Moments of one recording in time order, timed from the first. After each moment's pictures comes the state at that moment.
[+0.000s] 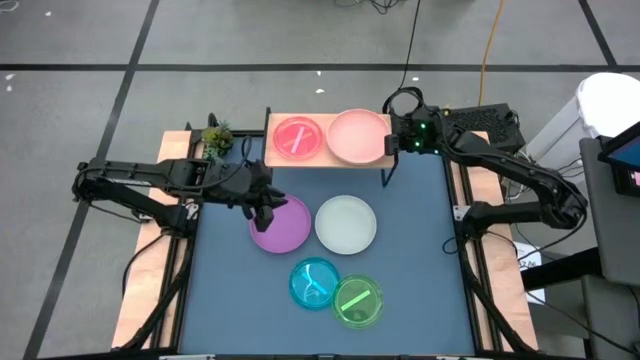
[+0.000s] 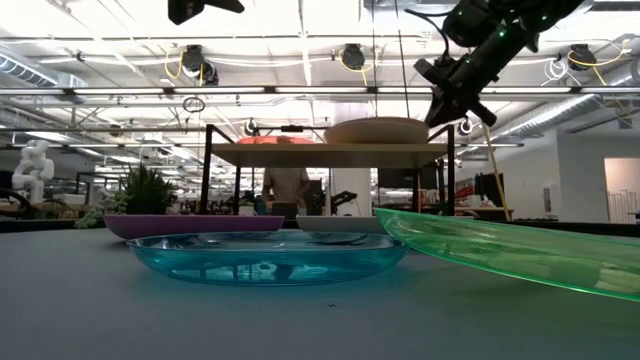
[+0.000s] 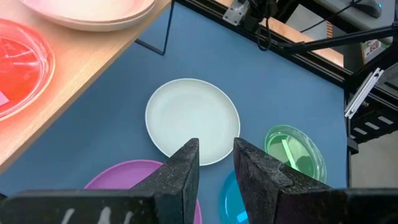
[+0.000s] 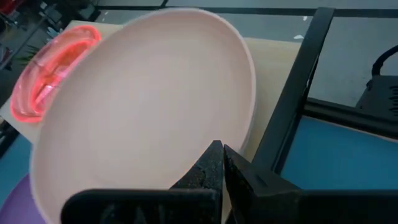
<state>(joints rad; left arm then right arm) -0.09 1.19 1.26 -0.72 -0.19 -0.51 -0.71 1.14 0.86 -0.38 0.02 0.53</state>
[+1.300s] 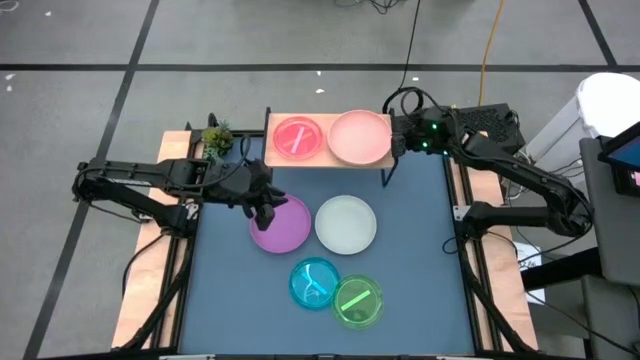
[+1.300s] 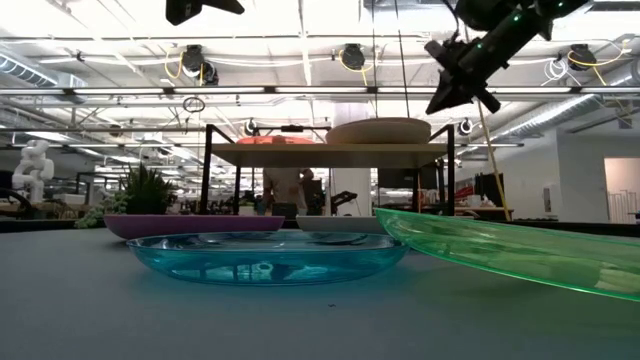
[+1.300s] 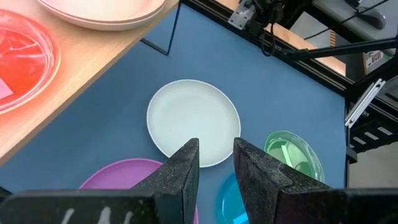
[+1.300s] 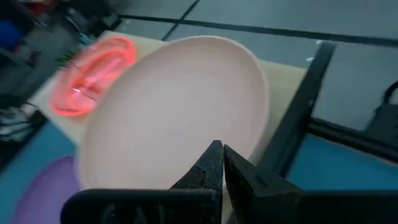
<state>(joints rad) -0.09 1.19 1.26 -0.72 -0.21 -0.56 -0.69 1.04 0.86 -0.40 -0.01 0.46</state>
